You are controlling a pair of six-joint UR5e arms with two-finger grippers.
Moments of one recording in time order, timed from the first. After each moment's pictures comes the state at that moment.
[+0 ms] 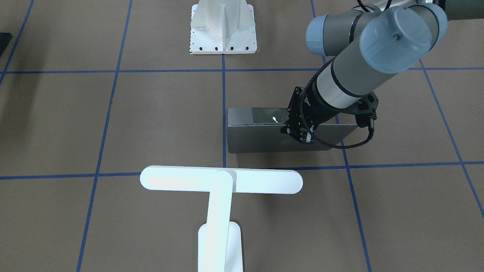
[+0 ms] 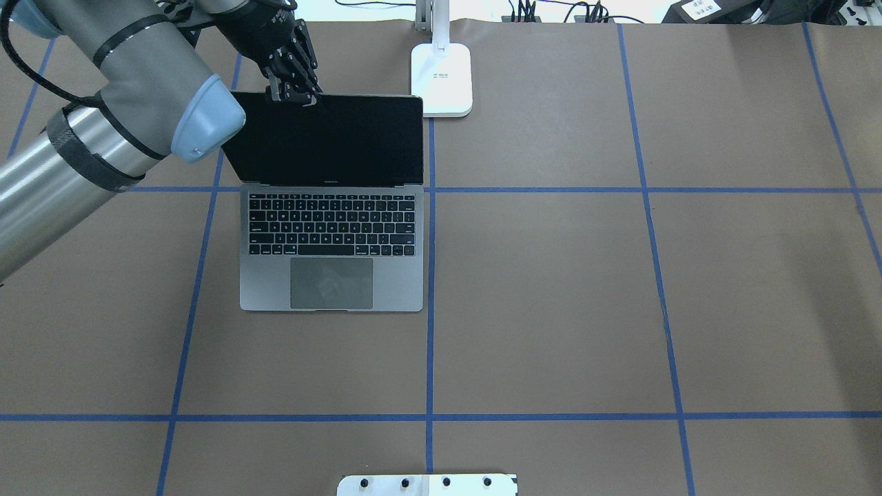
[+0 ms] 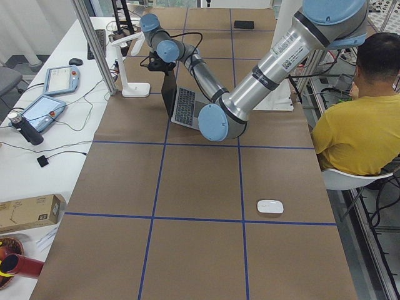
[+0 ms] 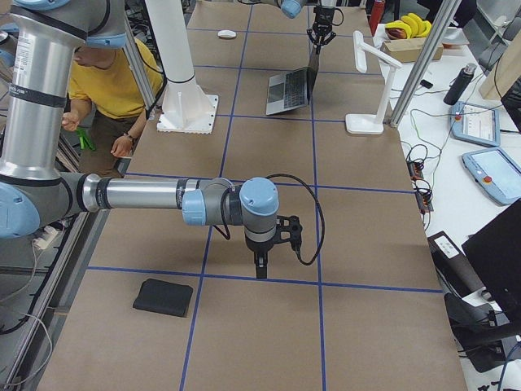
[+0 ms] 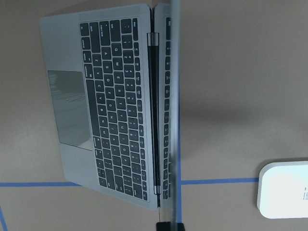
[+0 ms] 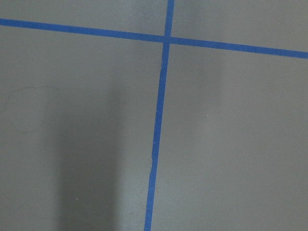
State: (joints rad) left arm -0.97 -2.39 -1.53 -1.57 -2.43 -2.49; right arm 1.53 -1.82 1.84 -1.52 2.30 -0.01
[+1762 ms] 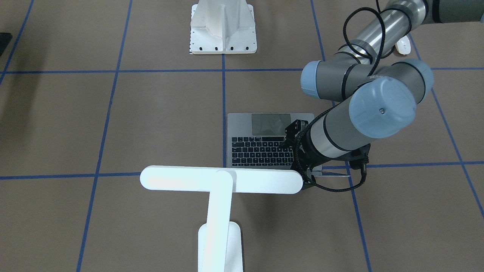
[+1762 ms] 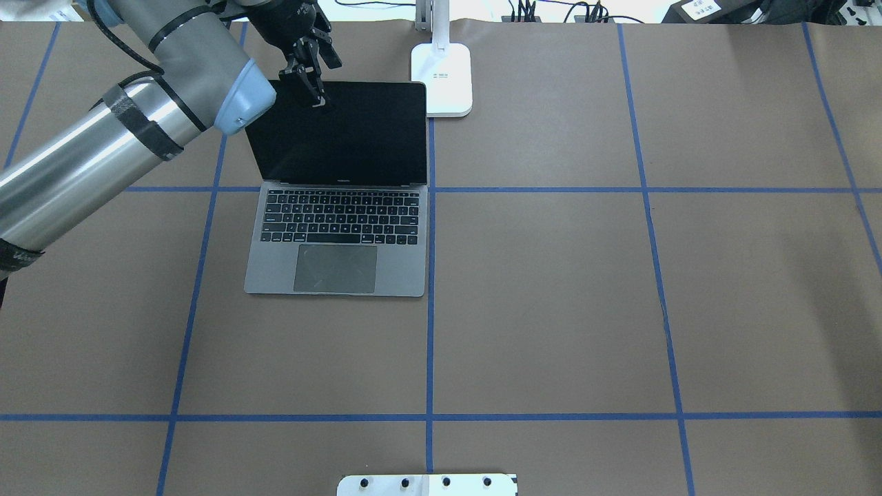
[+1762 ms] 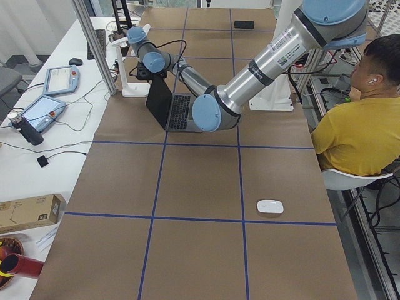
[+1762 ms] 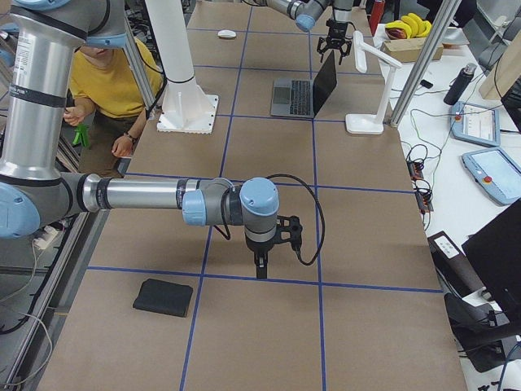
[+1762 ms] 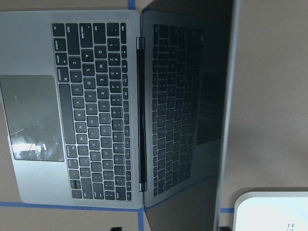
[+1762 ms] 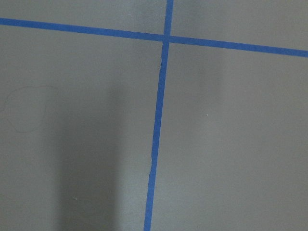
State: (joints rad) left arm -0.98 -2.48 -1.28 -1.74 -2.43 -2.48; right arm 1.53 -1.82 1.84 -1.52 2.30 -0.01
